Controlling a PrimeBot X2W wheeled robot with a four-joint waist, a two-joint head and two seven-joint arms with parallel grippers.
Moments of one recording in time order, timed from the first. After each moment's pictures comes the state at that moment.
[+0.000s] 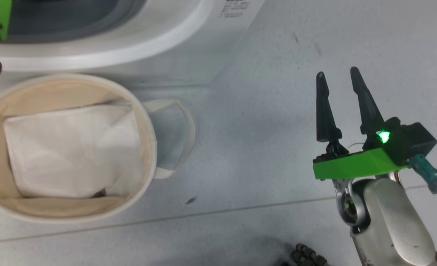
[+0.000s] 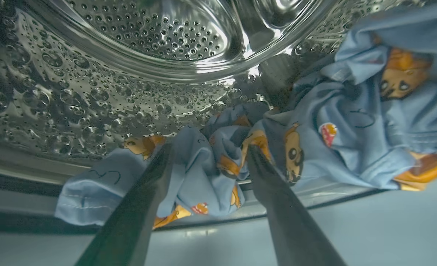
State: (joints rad) left arm -1.50 0.38 -0.62 1.27 -0.20 0.06 0.04; right arm -0.39 -0.08 0.21 0.05 0.25 0.13 -0.25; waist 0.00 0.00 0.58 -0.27
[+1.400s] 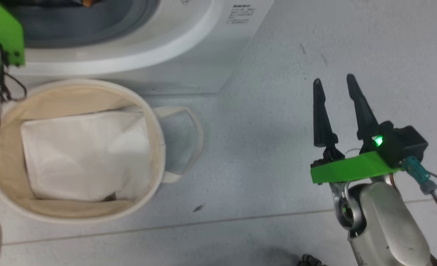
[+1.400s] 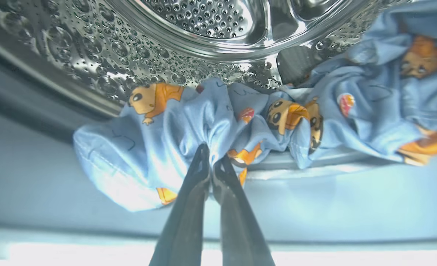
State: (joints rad) left arm -1.41 0.35 -0.58 1.30 -0.34 0.15 -0.02; right arm -0.39 -0.06 0.20 0.09 0.23 0.13 -0.25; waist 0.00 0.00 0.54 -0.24
